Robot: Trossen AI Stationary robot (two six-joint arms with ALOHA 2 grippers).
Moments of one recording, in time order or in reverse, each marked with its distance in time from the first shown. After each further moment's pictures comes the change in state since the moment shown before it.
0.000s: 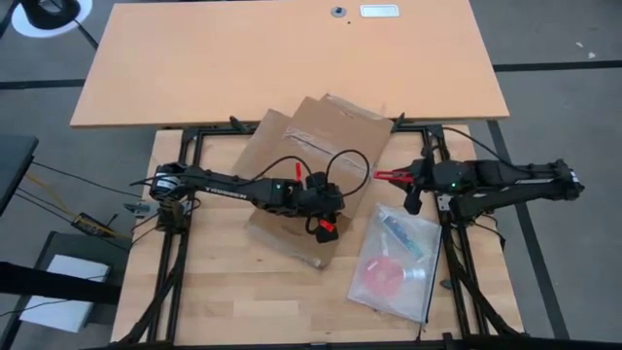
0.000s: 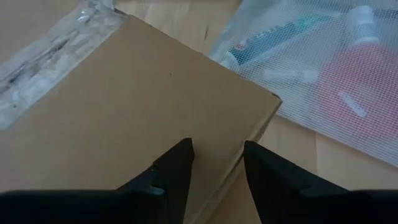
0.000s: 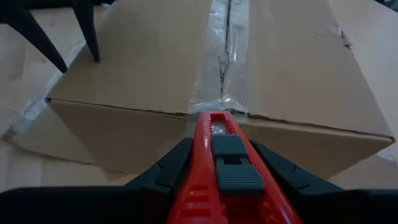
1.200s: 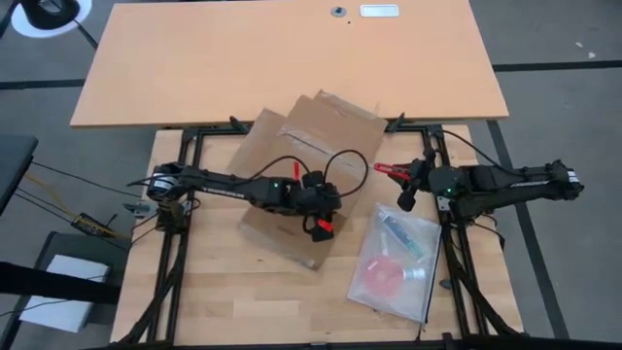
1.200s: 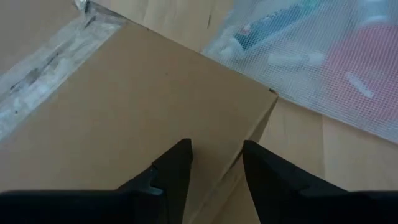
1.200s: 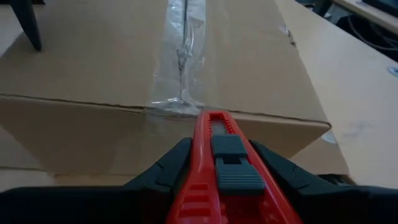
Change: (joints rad) left arm -0.022 -0.019 0.005 -0.080 0.013 0.012; right arm -0.001 0.000 -0.081 0.093 0.200 -0.022
